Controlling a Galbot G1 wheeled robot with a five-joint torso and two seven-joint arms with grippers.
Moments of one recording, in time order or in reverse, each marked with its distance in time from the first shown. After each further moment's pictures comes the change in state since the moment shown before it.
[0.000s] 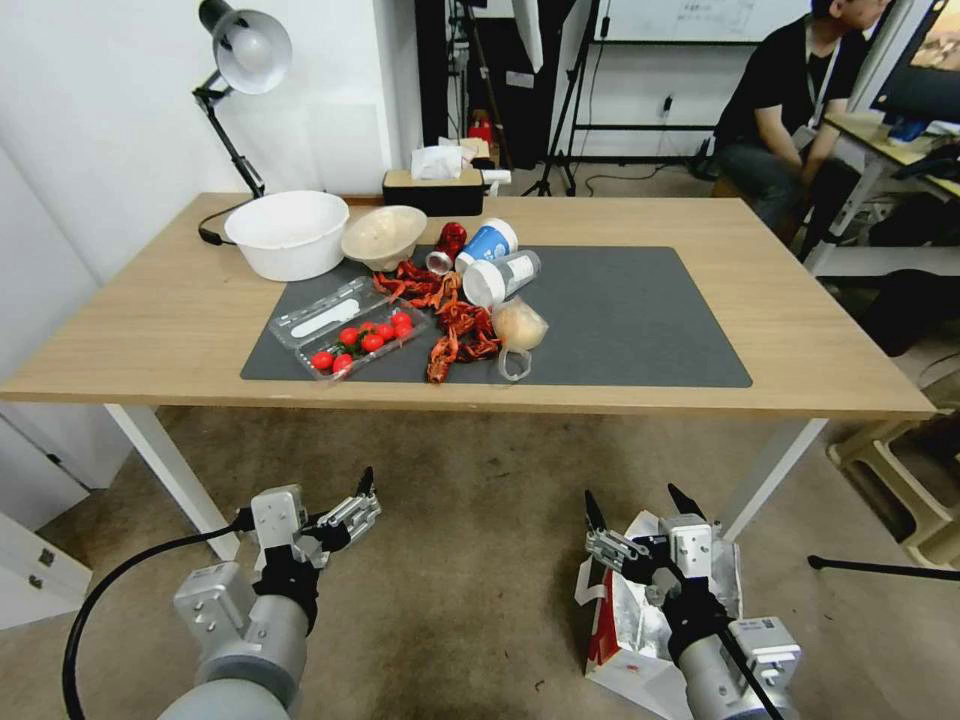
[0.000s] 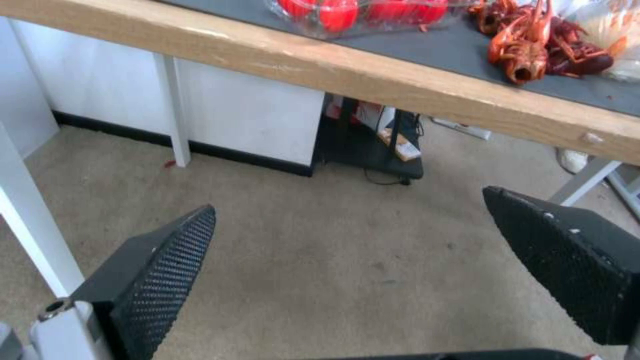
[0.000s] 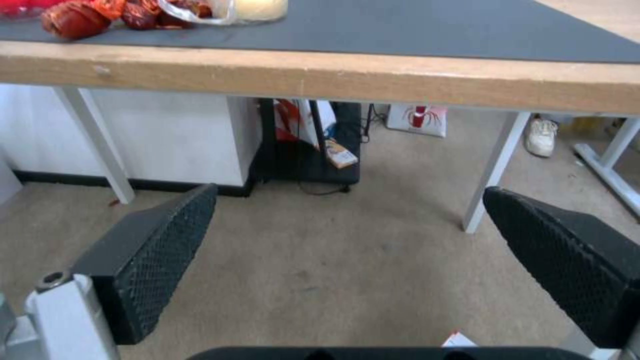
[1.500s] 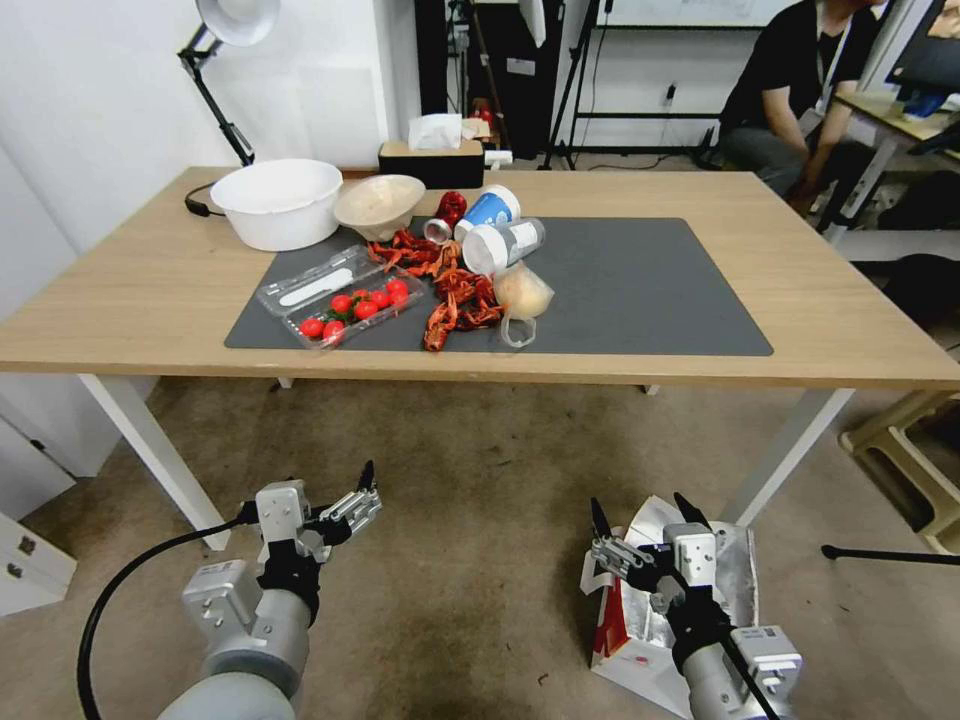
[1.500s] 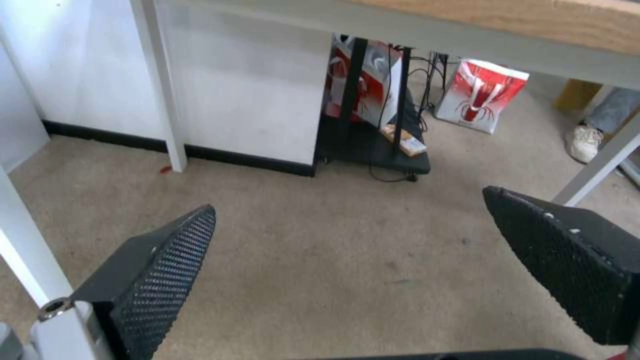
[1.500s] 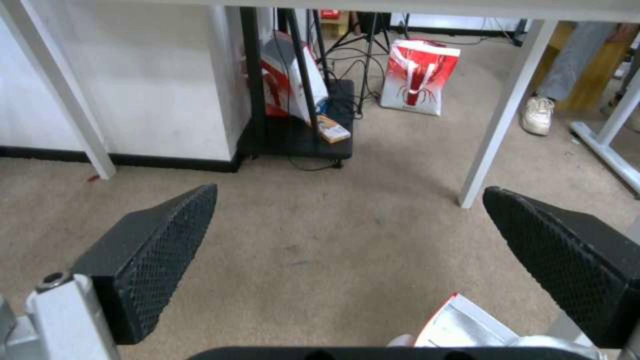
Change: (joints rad) left arm -0.014 0.015 0.003 0.034 0.052 -0.040 0.035; right arm -0.011 0.004 0.019 -0.022 0.006 0.025 0.006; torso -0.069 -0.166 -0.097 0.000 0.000
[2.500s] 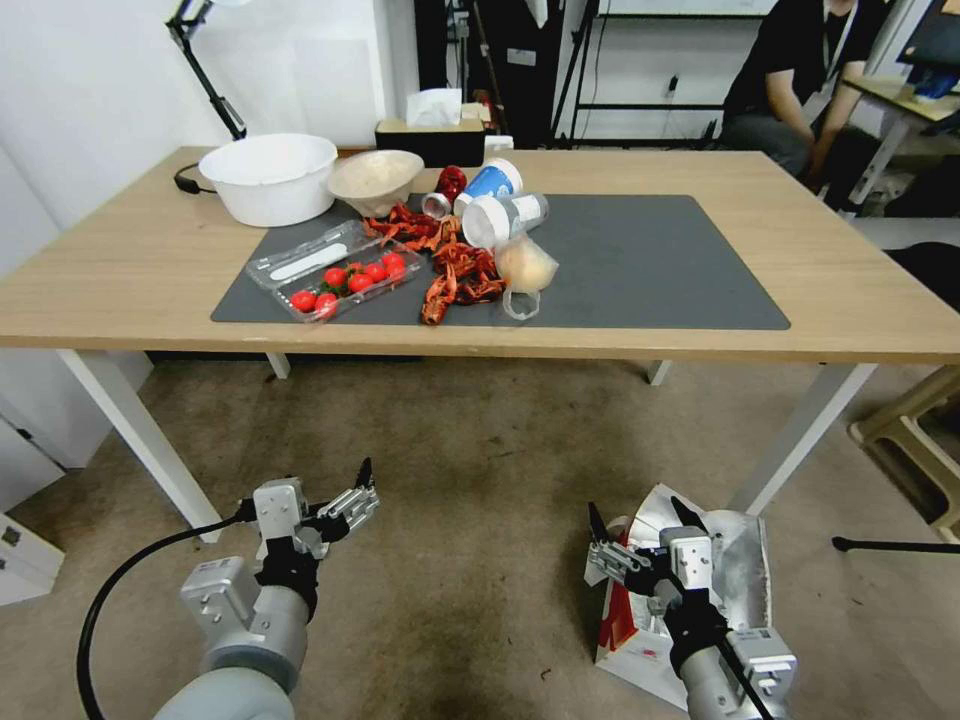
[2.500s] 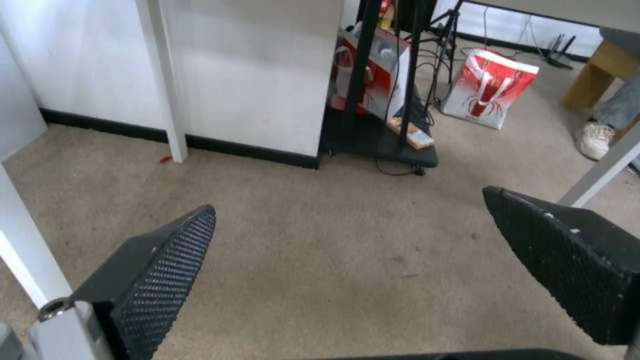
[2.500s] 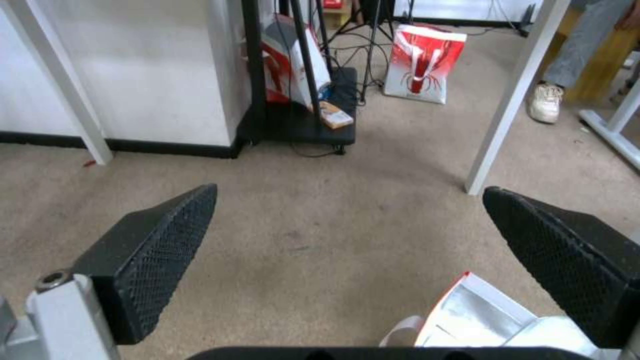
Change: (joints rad) left arm -0.009 0.008 -0.009 0.009 -0.020 -0.008 -0.001; right arm -0.006 0.007 0.000 -0.007 -0.018 -0.002 -0.012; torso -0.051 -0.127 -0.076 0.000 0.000
